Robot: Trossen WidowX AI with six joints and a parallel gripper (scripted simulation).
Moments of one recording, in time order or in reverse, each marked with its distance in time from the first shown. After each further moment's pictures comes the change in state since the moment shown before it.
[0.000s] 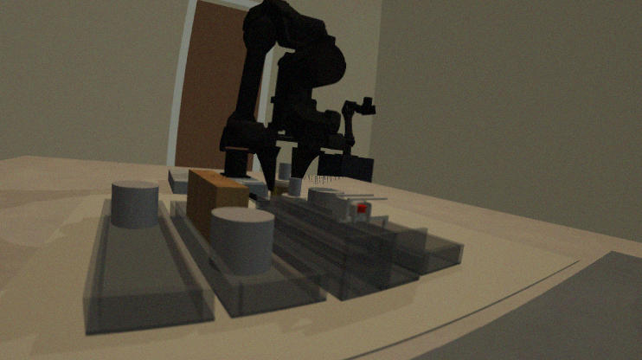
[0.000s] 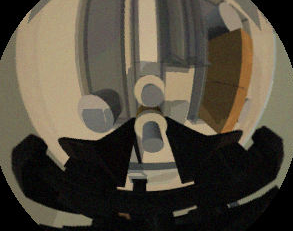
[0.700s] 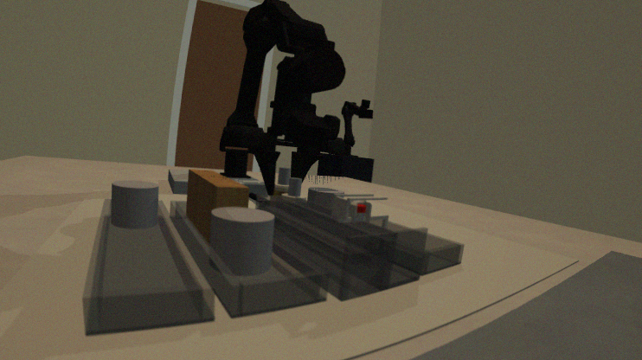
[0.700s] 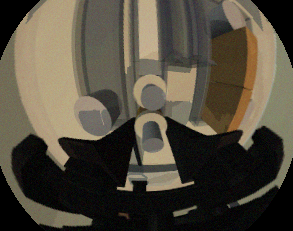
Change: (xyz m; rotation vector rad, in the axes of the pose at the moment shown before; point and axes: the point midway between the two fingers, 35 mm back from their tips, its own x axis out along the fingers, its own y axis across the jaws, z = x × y) arm 0.007 0.000 0.000 0.000 -0.001 0.000
